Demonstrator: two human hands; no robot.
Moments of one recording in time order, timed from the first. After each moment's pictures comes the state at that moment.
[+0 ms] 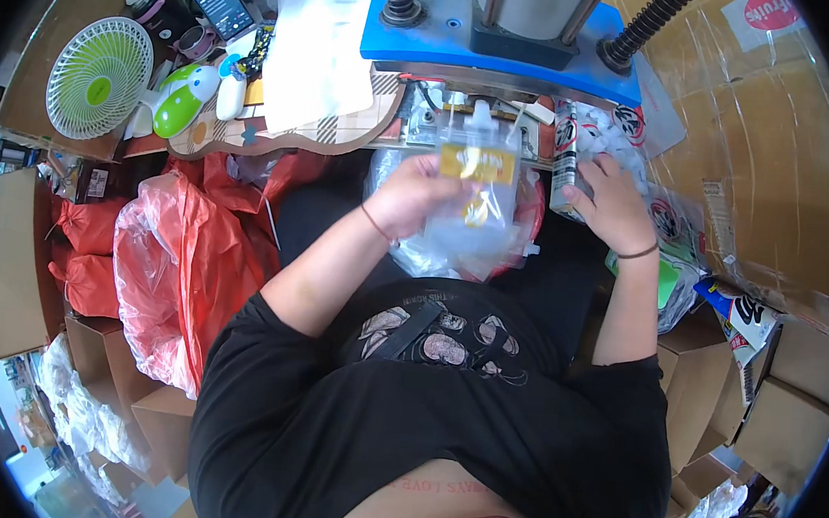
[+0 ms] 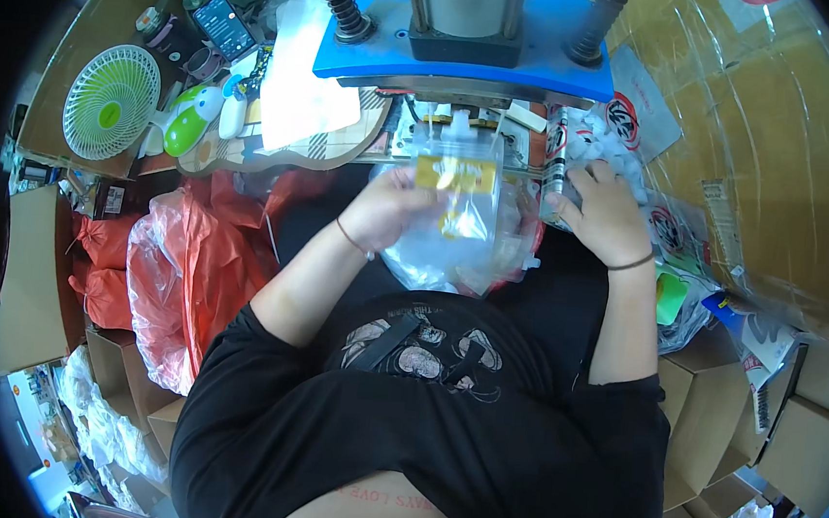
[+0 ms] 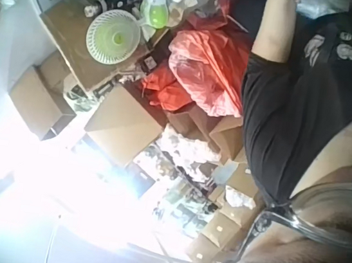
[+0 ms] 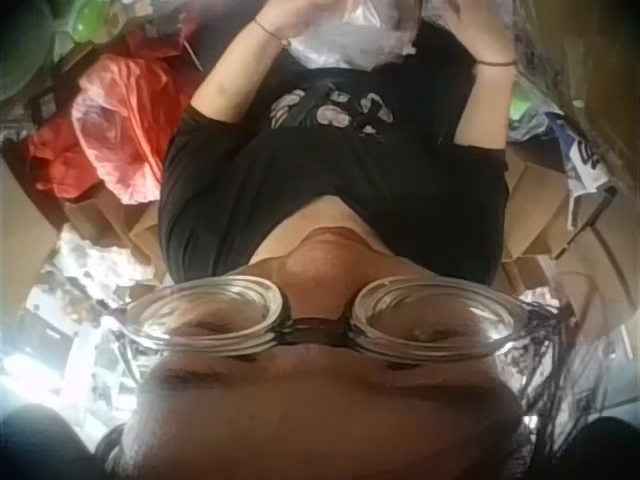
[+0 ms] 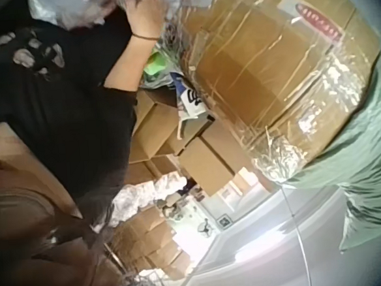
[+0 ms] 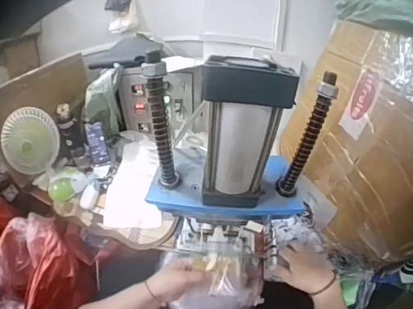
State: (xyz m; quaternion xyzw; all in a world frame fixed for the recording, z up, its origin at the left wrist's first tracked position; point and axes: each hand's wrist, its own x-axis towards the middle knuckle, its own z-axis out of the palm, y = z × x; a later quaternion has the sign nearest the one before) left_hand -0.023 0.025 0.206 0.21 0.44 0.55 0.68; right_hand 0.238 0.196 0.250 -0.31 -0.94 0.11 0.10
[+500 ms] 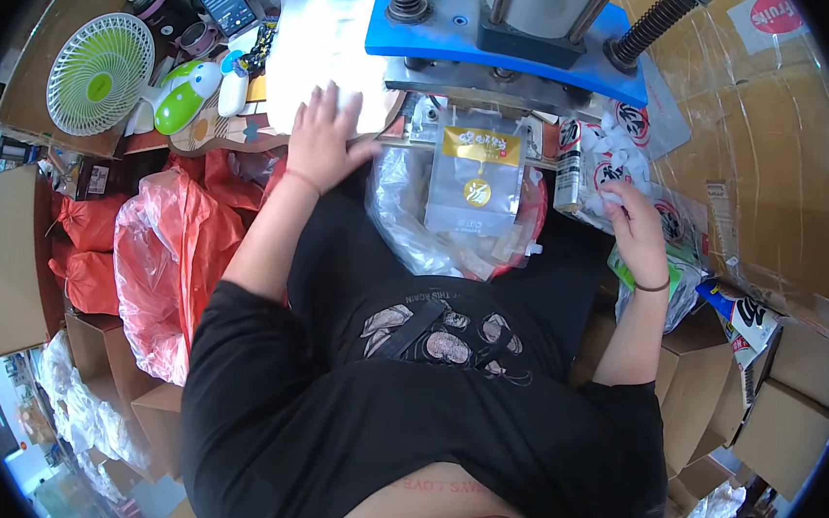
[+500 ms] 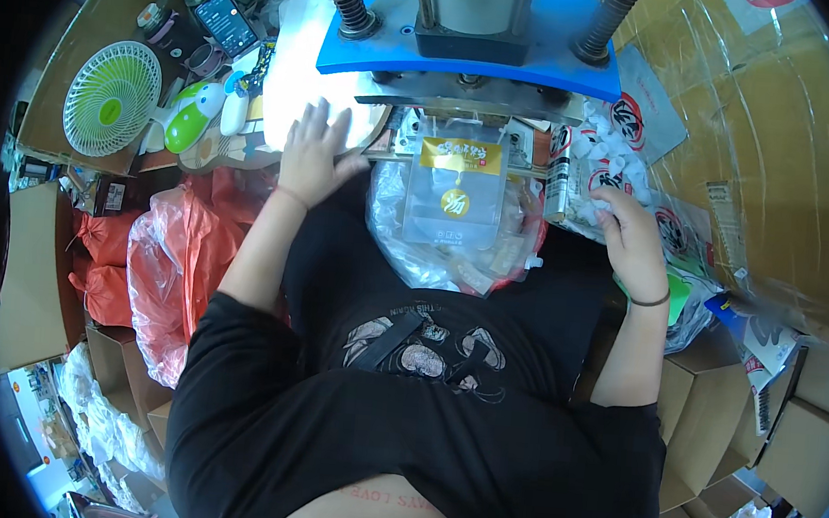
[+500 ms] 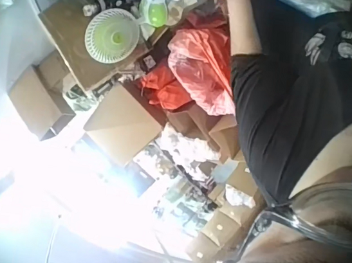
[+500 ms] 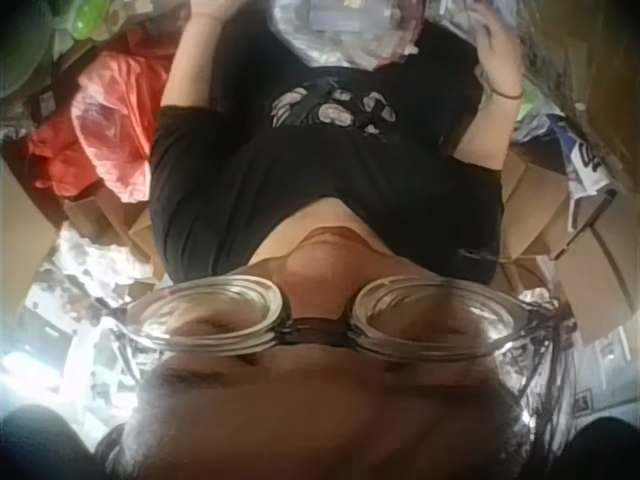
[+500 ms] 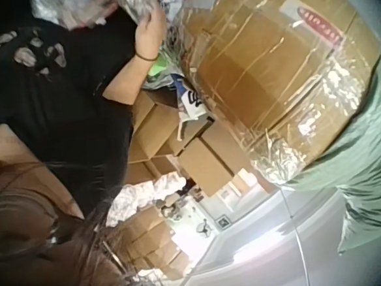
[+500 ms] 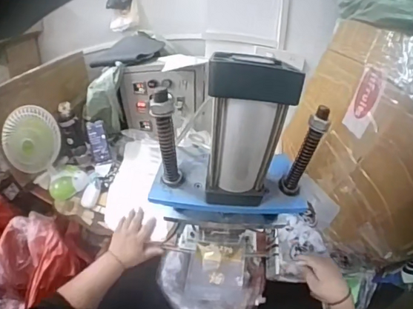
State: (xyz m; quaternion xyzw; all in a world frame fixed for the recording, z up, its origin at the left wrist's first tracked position) left_hand -0.124 0.000 0.194 0.36 0.74 0.51 0.23; right_hand 0.279 0.188 0.242 -0.29 -0.88 0.31 0.21
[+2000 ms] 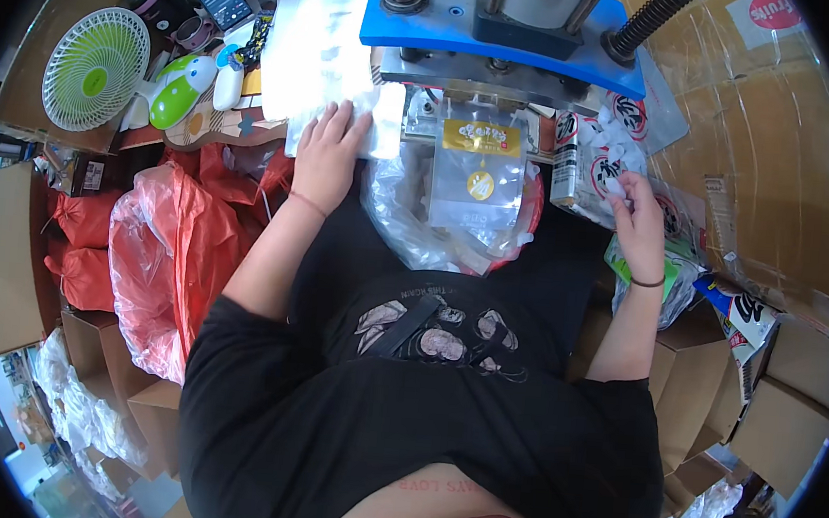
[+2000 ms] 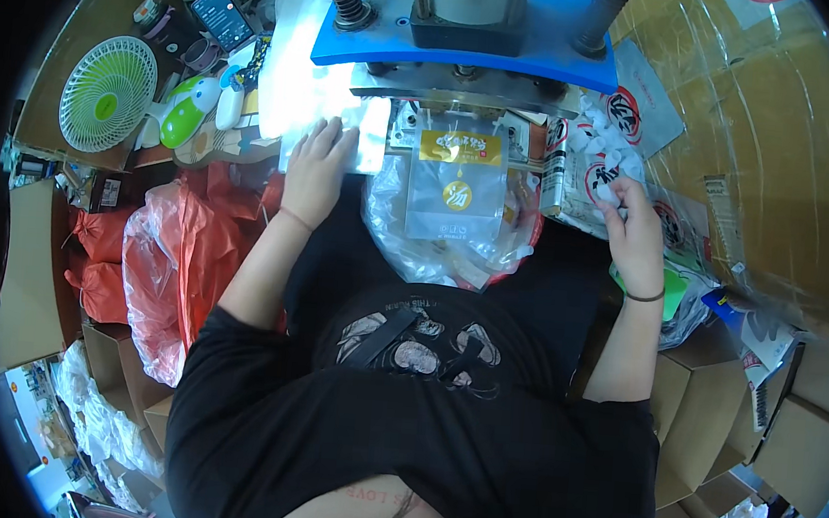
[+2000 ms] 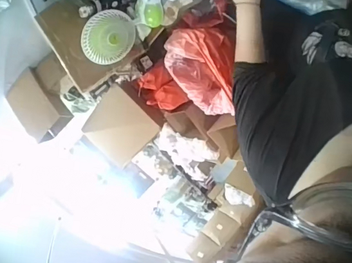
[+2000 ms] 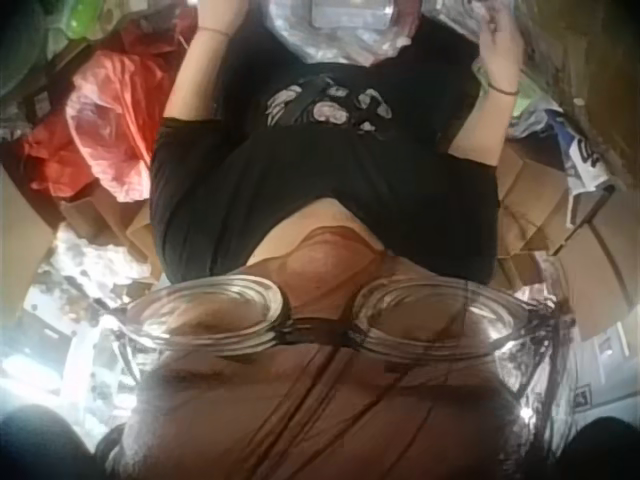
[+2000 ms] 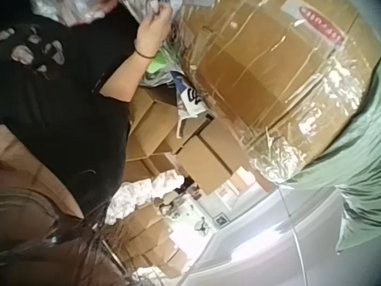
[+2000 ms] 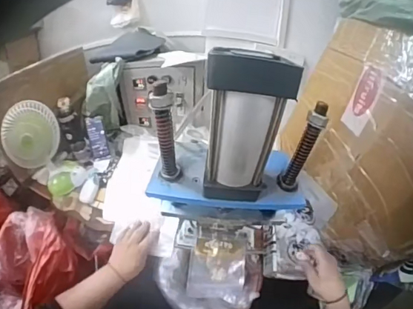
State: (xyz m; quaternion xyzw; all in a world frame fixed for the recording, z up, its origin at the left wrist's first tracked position) left_hand -0.122 -0.012 0.188 0.49 0.75 0.45 -0.01; right_hand 0.299 0.204 0.226 -0.40 -0.83 0.36 0.17
